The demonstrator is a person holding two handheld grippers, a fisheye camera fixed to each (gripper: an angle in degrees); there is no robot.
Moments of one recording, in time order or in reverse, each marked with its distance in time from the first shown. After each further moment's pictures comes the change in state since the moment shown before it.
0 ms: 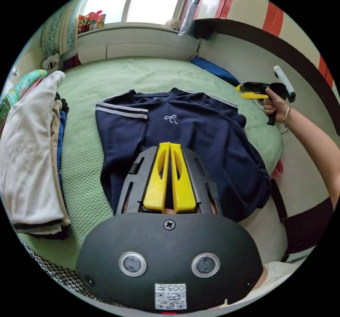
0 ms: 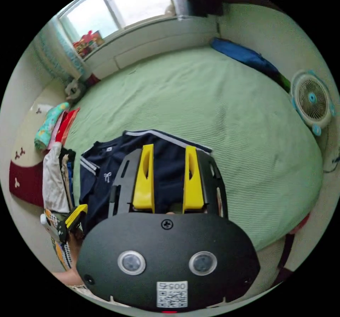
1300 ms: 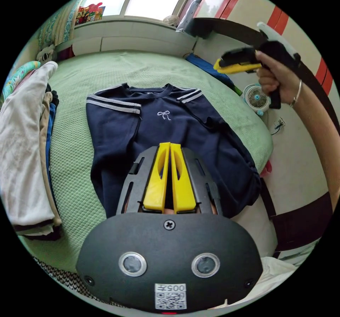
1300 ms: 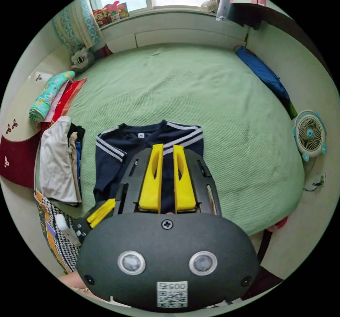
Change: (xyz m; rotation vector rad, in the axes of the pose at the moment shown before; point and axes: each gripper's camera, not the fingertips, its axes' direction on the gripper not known) left arm 0.025 0.025 -0.034 -0.030 0.093 -0.026; right arm -0.146 0.037 -0.043 -0.114 0.123 -0.200
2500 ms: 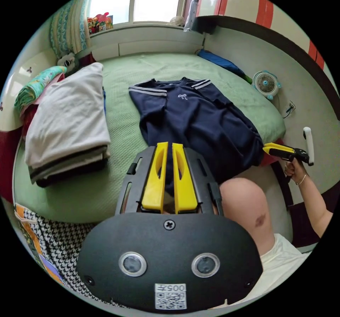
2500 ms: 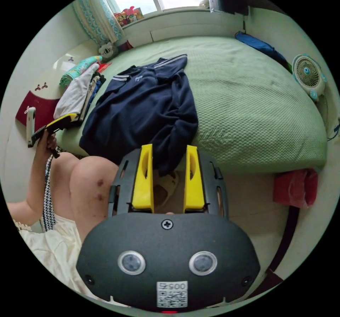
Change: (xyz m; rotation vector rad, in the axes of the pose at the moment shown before) left arm 0.016 0.143 -0.161 -0.047 -0.204 0.017; right arm 0.123 0.403 0.002 0.050 -0.196 -0.062
